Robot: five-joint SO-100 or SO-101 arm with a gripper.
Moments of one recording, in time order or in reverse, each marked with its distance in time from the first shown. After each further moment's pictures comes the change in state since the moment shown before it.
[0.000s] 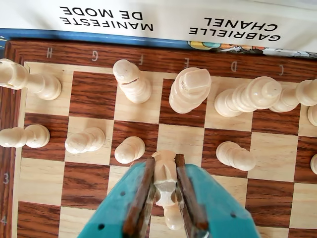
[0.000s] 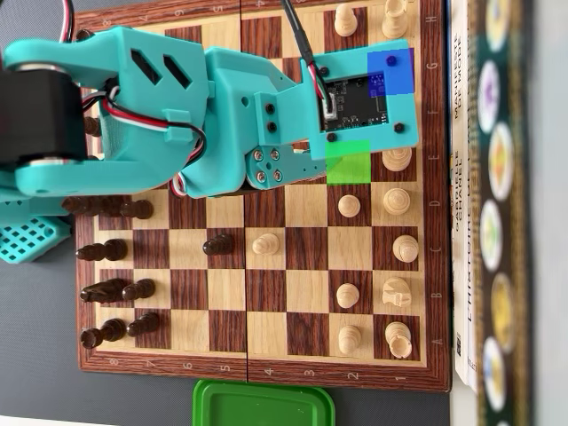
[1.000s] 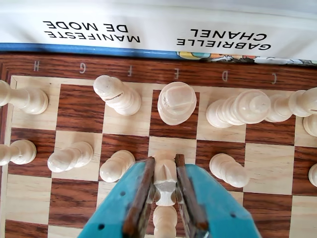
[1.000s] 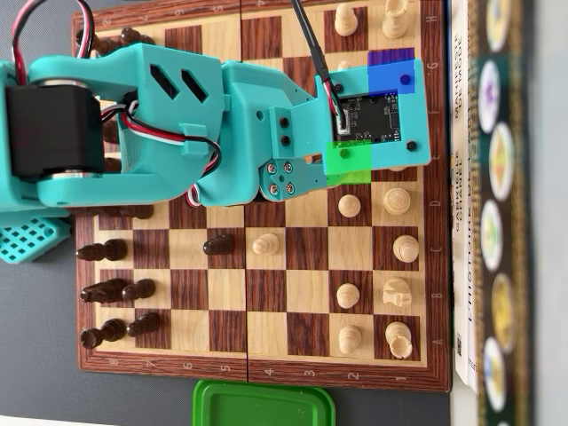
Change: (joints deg) arm 1.3 -3.2 0.2 -4.0 0.0
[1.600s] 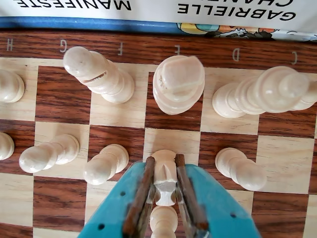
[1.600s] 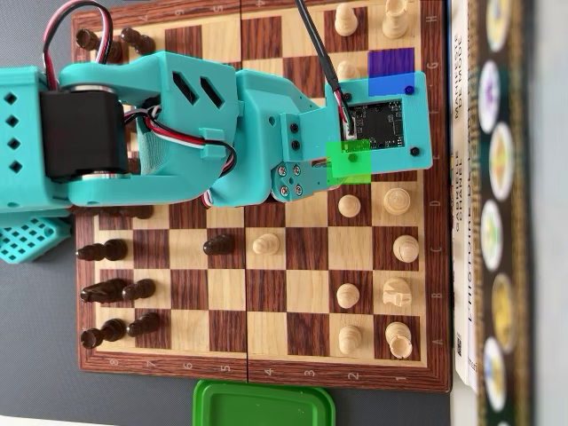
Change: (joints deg) arm 0.0 -3.2 0.0 0.0 0.0
